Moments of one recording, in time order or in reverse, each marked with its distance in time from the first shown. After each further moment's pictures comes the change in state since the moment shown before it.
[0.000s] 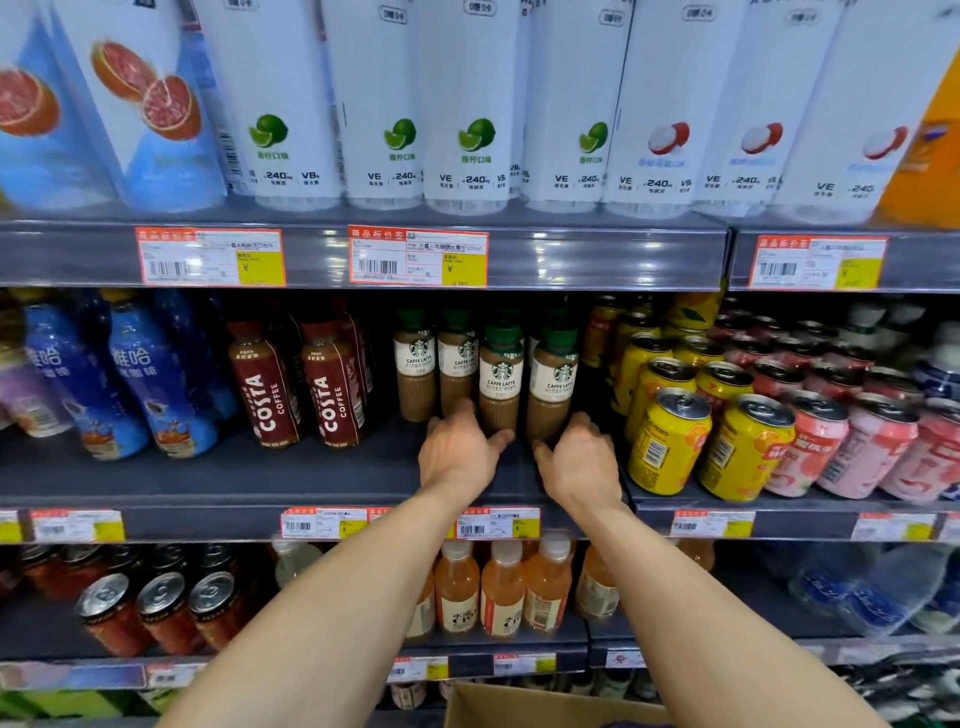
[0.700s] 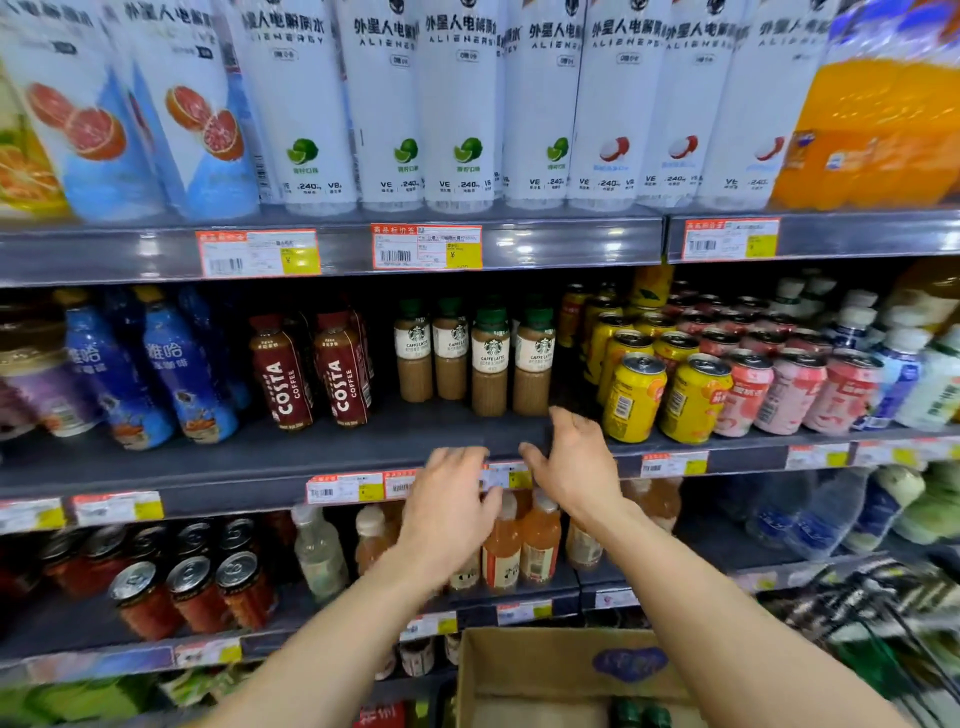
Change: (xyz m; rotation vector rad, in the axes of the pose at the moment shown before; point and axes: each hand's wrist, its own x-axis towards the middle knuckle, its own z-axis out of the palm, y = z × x) left_hand -0.131 -0.033 -0.050 0.161 0.001 0.460; right_hand -0.077 0.009 -0.031 0.005 0.008 -0.155
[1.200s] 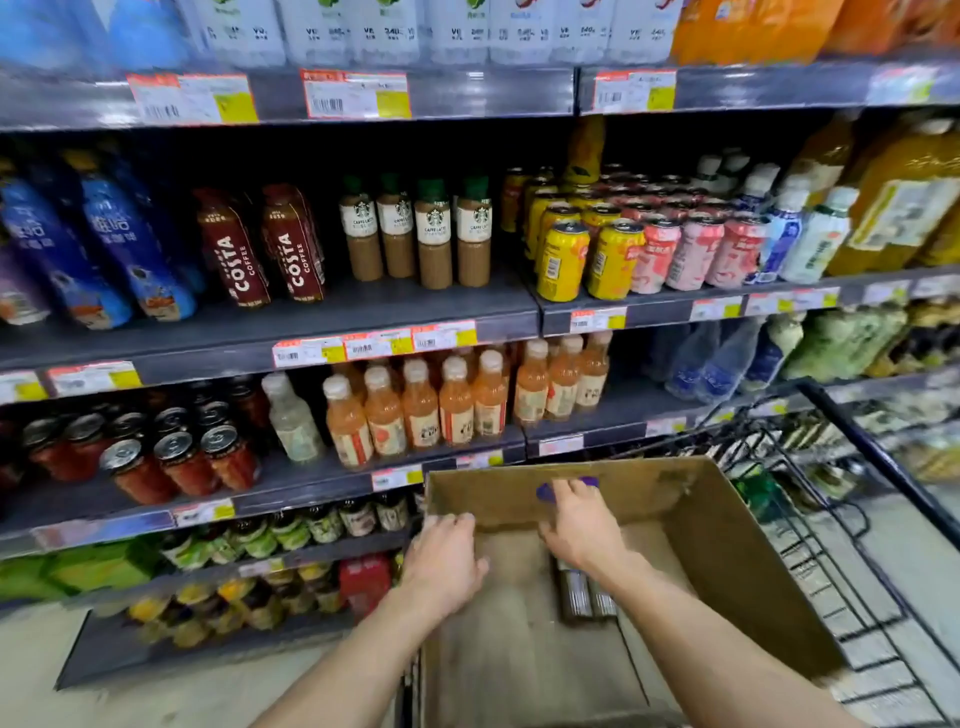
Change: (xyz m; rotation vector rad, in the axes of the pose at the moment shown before) left_hand -0.210 0.022 0.084 0.084 -0.629 -0.073; right_hand -0.242 0.106 0.037 -0.179 -0.474 0.196
